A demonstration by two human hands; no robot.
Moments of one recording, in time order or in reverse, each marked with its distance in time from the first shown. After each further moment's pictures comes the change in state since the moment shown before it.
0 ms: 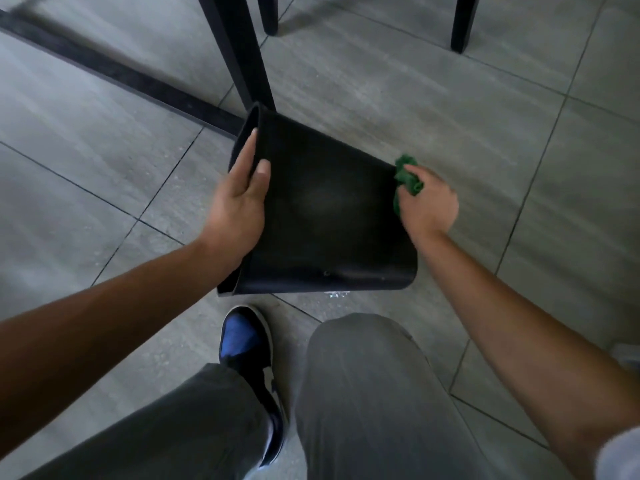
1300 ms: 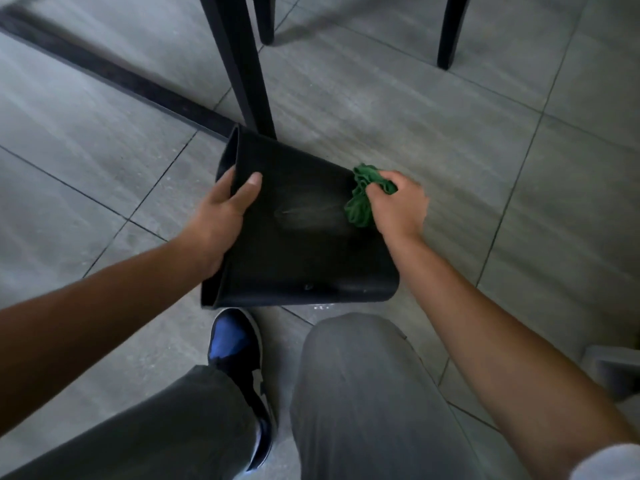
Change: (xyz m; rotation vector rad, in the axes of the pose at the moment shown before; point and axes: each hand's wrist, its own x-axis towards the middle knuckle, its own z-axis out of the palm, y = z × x) left_hand -0.008 -0.013 -0.014 -0.348 -0.018 -0.253; right_hand -0.017 -0.028 0.007 0.310 -0.038 0.078
